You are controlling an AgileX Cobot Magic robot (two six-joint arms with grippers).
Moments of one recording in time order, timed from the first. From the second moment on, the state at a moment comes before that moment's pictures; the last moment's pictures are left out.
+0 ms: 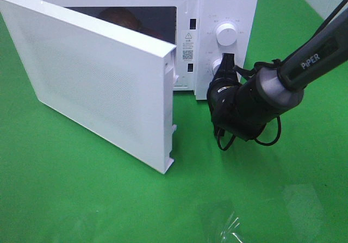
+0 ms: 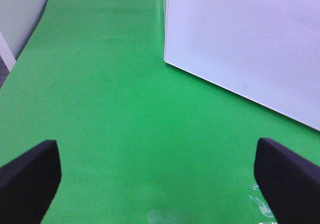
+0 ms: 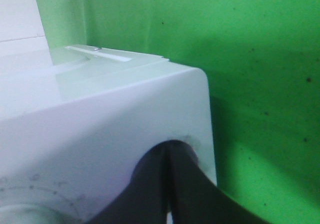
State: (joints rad) left arm 0.05 0.00 -0.50 -0.08 1.05 0.06; right arm 0.59 2.20 -1.02 0.94 -0.84 1.22
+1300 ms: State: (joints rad) left arm 0.05 0.00 -0.50 -0.08 1.05 0.06; right arm 0.61 2.02 -0.88 0.80 -0.65 1.10
